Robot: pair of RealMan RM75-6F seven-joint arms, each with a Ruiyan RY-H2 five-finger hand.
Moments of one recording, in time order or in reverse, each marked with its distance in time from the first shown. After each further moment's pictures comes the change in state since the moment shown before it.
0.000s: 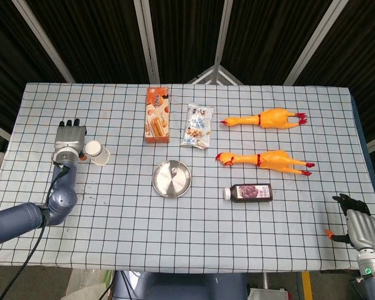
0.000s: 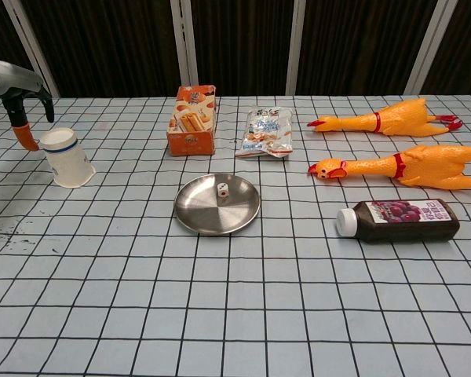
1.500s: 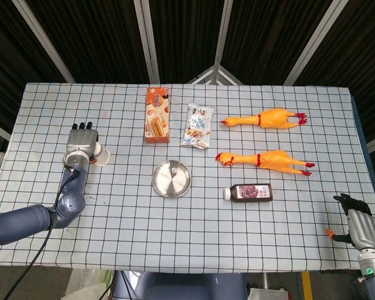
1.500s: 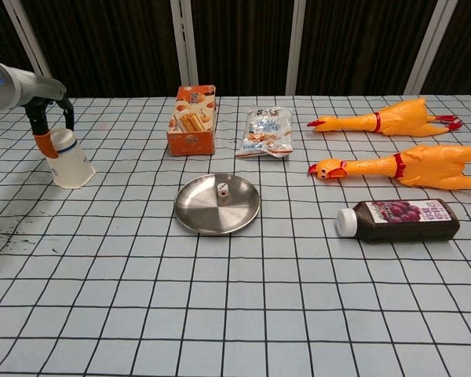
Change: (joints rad) left arm -0.038 -0.030 0.043 -0.025 0.027 0.015 -0.061; right arm -0.001 0.008 0.000 0.003 -0.002 -0.004 0.023
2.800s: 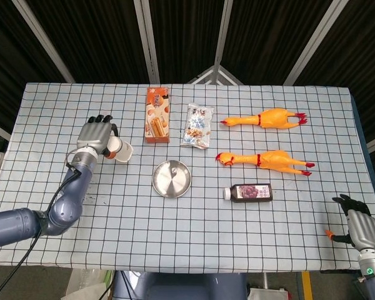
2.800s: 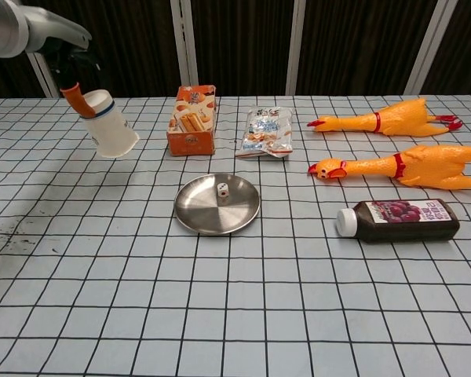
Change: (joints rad) left arm -0.030 0.205 -0.126 -0.382 0.018 0.070 -0.134; right arm 0.001 0.010 0.001 -0.014 0.000 -0.011 0.021
